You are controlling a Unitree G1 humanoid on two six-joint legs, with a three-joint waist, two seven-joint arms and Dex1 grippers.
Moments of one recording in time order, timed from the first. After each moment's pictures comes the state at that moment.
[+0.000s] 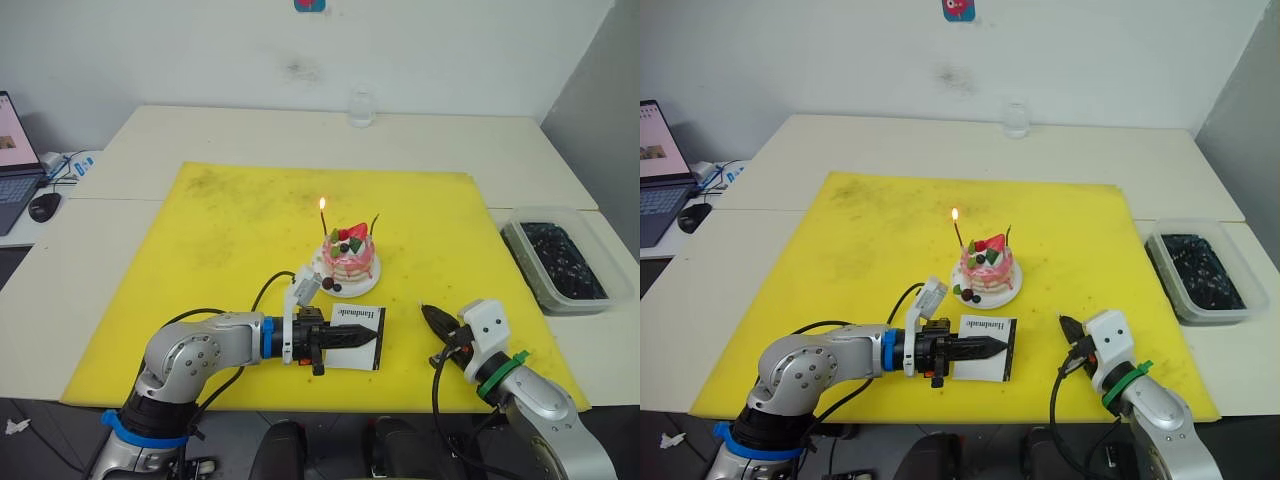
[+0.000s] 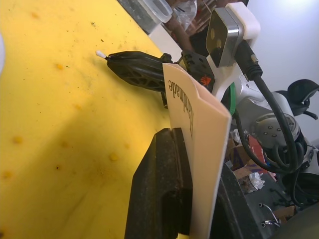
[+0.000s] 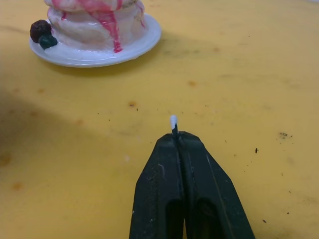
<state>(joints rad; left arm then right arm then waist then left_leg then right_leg) -0.28 0.47 -0.10 -0.35 -0.98 1.13 -0.71 0.26 -0.37 0.04 -0.57 0.17 0.39 0.39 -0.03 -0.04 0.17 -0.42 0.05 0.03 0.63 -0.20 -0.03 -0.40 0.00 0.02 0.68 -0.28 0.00</state>
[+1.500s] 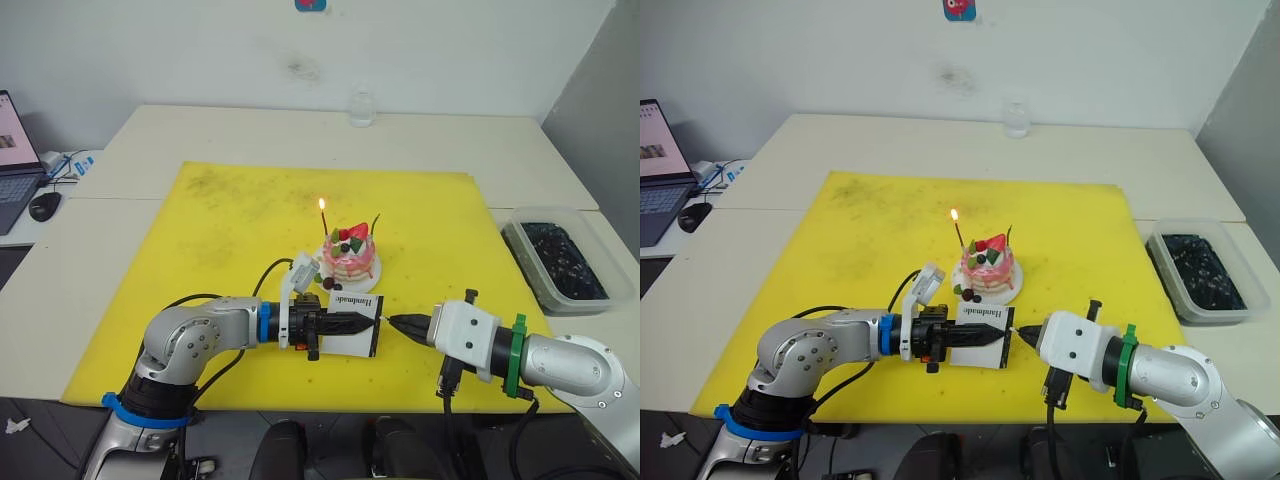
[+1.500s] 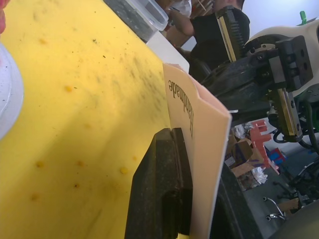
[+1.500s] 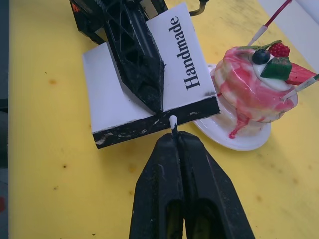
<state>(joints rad) -0.36 0.49 -0.10 -0.28 -0.94 1.11 -0.80 -0.02 -0.85 0.15 -0.94 0.23 0.65 0.65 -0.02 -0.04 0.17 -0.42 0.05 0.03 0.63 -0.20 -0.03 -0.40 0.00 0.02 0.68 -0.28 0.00</state>
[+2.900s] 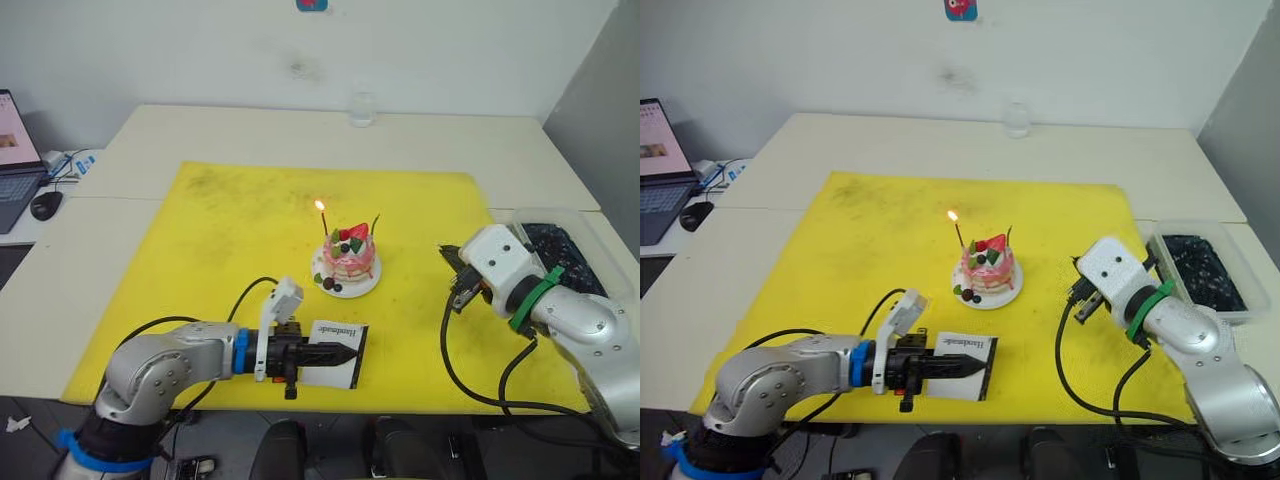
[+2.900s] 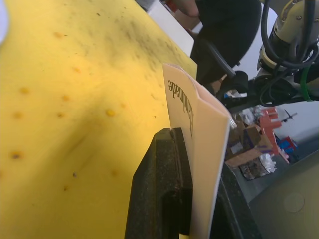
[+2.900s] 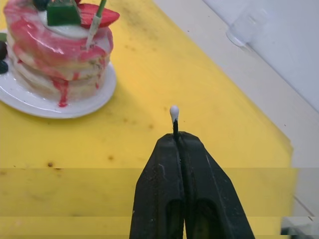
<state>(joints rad) -0.17 0.62 -0.04 -0.48 -0.97 1.11 -0.81 -0.18 -0.69 0.02 -0.84 0.15 0.92 0.48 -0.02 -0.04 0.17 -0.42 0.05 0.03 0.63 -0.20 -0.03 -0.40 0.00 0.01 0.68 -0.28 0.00</state>
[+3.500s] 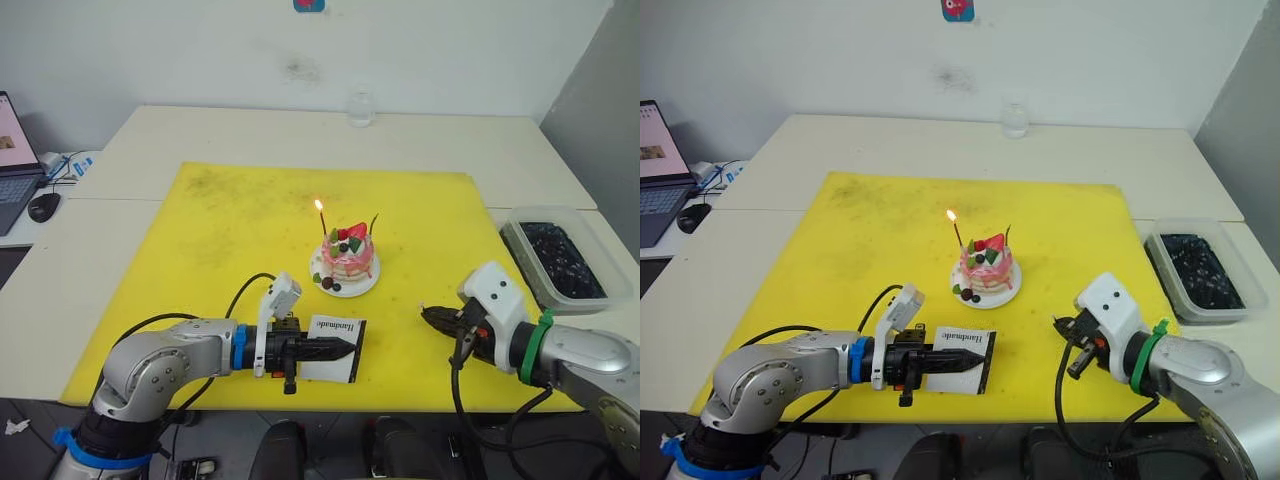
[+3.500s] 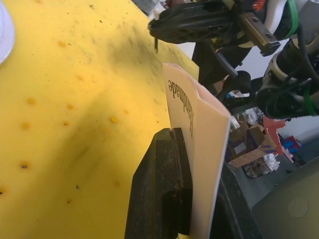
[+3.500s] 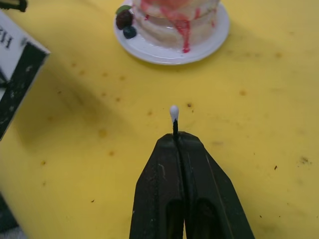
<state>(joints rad) -0.21 0.62 -0.06 -0.46 -0.98 1.10 -0.80 -0.08 -0.50 -0.16 -1.00 0.49 1.40 0.51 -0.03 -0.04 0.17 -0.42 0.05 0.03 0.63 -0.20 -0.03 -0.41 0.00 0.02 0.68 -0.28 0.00</state>
